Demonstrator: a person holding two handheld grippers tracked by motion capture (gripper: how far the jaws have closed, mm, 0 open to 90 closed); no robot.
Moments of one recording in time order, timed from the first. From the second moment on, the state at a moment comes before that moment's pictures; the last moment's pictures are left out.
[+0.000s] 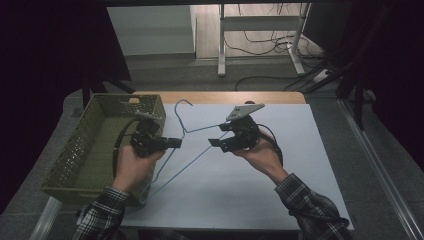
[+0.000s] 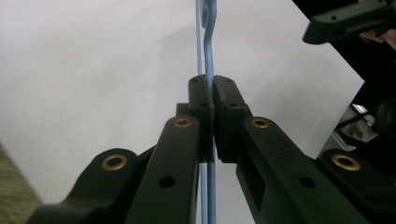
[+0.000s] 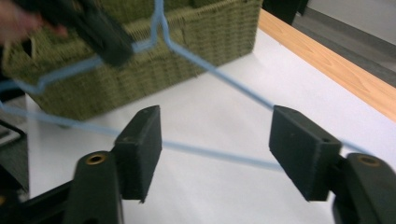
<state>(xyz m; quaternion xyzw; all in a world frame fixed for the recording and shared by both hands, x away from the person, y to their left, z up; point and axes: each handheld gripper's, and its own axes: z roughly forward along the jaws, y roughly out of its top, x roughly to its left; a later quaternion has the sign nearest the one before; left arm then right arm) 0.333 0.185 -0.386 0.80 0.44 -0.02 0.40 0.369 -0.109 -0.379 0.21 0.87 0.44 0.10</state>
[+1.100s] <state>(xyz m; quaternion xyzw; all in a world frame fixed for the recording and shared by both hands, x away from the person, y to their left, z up) 0.326 0.297 -0.328 0.79 0.46 0.09 0.40 0.297 -0.215 -0.417 0.31 0.83 0.45 0.10</state>
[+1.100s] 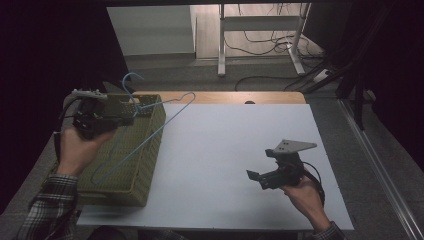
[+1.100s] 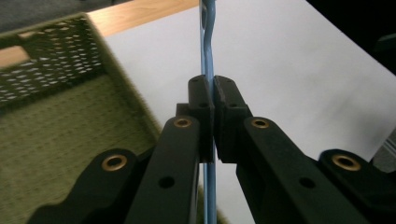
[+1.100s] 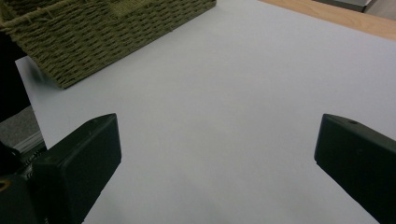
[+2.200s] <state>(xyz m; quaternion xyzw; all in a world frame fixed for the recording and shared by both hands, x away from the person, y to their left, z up) 0.340 0.409 -0.408 0.75 0.53 0.12 0.38 0.271 -0.273 -0.443 0.38 0.81 0.42 0.14</state>
